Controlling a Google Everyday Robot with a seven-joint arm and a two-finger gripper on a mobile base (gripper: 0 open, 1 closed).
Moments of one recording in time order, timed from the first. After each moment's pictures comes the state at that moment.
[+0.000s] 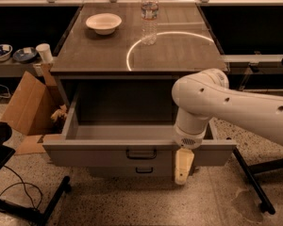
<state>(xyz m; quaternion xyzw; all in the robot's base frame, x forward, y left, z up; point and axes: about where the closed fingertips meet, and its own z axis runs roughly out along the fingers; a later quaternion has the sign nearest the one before) 0.468 -0.136 0.657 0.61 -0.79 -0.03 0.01</state>
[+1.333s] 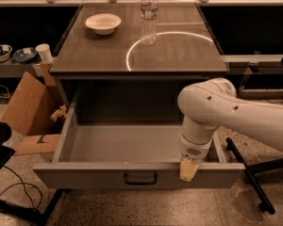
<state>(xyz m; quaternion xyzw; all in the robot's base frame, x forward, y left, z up) 0.433 -0.139 0.648 0.60 -0.80 -0.06 0.03</state>
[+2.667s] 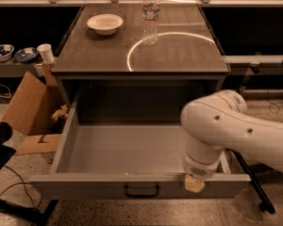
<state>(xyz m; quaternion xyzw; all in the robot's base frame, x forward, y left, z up) 0.373 -0.148 0.661 0.57 -0.82 -0.04 0.04</state>
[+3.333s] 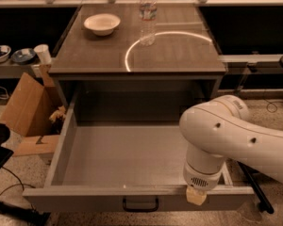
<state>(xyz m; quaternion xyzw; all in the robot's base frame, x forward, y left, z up) 0.341 -0.147 0.667 0.55 -0.83 -0.04 0.07</state>
